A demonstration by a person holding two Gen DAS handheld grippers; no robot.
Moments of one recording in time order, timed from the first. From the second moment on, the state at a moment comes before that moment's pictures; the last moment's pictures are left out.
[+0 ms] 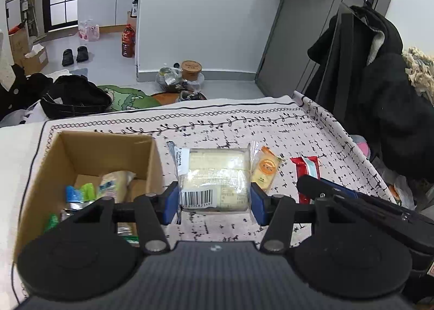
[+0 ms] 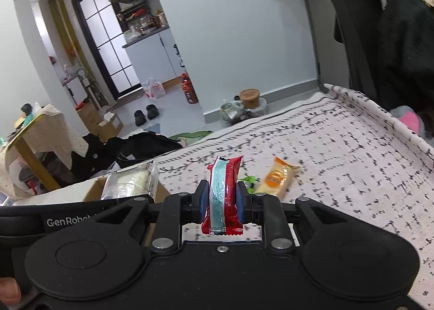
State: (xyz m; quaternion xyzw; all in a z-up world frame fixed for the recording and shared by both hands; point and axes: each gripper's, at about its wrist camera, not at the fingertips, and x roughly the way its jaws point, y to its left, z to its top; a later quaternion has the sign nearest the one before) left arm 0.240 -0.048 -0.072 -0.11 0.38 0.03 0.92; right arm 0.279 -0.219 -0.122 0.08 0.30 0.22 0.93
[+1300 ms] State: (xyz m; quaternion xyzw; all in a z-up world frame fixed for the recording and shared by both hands) left arm 0.195 0.087 -0.094 -0.18 0.39 0.13 0.89; right arm 0.258 -0.094 -0.126 0.04 0.31 0.29 0.90
